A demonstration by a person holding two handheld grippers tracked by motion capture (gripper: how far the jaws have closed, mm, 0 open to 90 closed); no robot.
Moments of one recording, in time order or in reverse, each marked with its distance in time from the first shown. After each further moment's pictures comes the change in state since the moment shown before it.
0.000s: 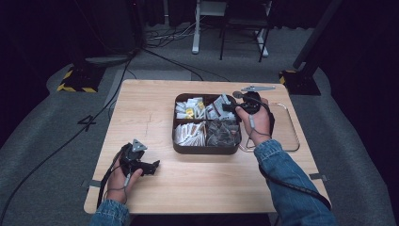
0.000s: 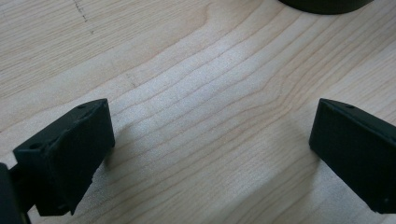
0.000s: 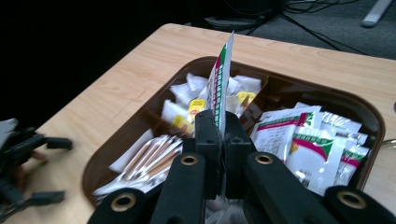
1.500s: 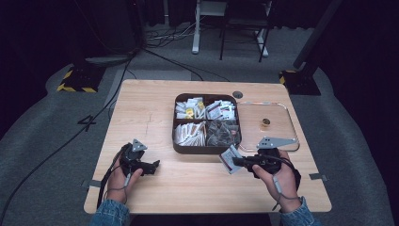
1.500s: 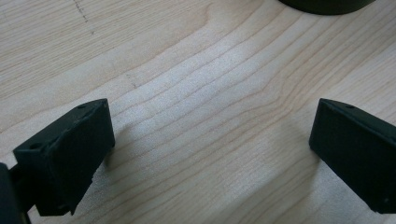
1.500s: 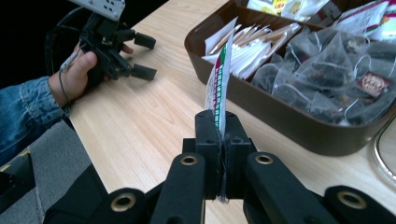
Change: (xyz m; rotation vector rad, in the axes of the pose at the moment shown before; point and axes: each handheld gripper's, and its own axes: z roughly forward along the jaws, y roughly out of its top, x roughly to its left) left arm 0.000 0.000 0.000 -0.002 0.000 -0.003; right arm 0.072 -0.114 -0.093 0.114 0.117 -0.080
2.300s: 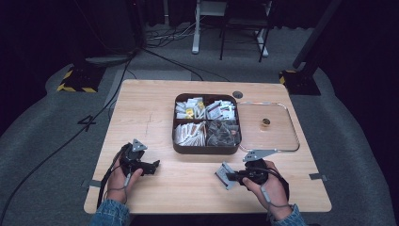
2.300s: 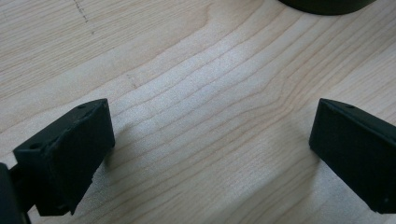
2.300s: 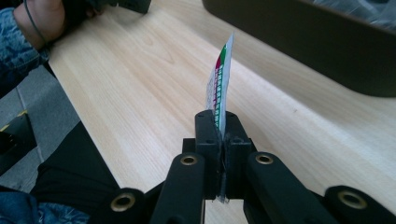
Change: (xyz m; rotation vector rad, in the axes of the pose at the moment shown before) left arm 0.000 0.000 0.000 0.000 0.000 0.000; right arm 0.006 -0.034 0.036 0.176 0.014 0.003
